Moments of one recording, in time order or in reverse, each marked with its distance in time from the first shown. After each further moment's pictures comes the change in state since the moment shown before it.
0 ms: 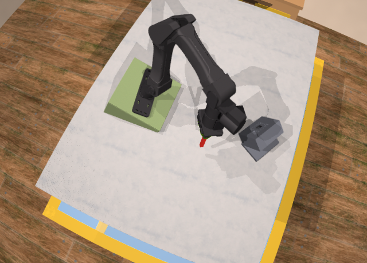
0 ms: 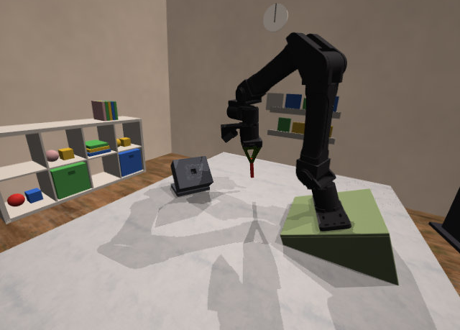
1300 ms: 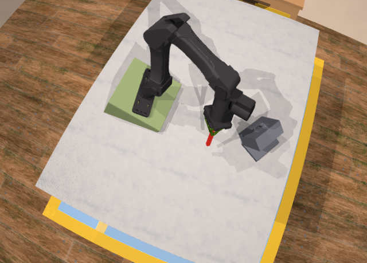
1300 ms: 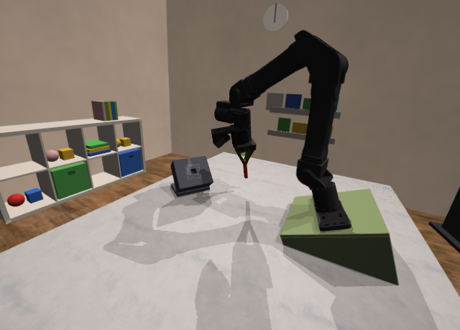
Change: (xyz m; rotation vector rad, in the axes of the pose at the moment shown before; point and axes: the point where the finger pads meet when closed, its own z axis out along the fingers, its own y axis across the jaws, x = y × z) arm -0.027 0.010 -0.001 0.117 0.040 -0.128
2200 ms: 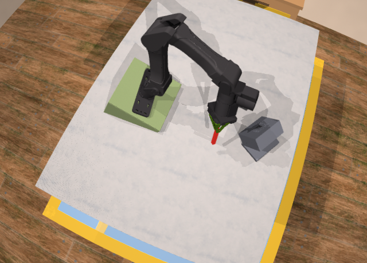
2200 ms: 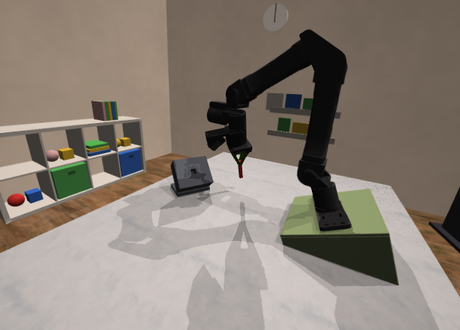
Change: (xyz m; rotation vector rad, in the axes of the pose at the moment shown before) arm -0.020 0.005 -0.005 0.090 0.007 -0.072
